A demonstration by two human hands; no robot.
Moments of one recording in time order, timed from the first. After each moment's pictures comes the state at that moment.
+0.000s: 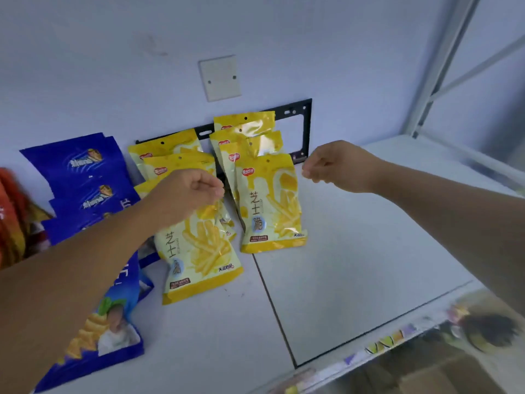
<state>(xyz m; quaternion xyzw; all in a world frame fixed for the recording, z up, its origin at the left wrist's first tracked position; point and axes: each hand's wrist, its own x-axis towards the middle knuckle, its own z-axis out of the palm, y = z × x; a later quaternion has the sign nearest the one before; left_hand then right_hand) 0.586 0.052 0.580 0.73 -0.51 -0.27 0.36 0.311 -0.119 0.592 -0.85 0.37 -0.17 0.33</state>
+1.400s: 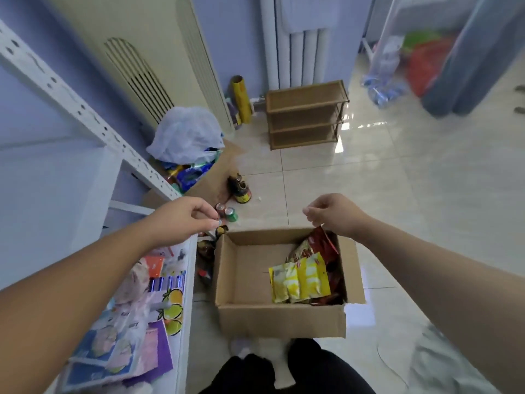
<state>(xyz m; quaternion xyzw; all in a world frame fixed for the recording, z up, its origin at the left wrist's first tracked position) -0.101 -0.089 0.411 0.35 -0.84 -0.39 -0.14 -0.337 0.153 0.342 -0.26 0.82 -0.33 0.40</state>
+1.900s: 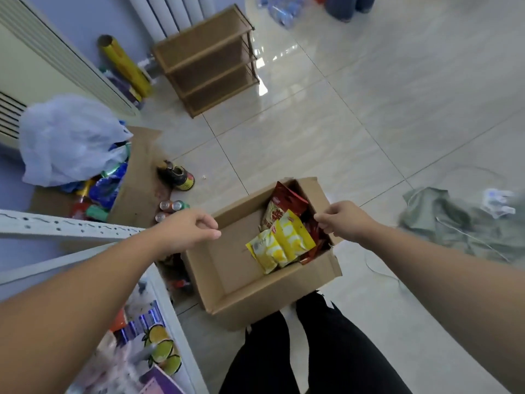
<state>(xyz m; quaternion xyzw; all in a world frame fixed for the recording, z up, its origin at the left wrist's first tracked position) -0.206 -0.103 0.249 0.21 -0.84 -0.35 -0.36 -0.311 0.241 0.208 0.05 0.84 -0.35 0.41</state>
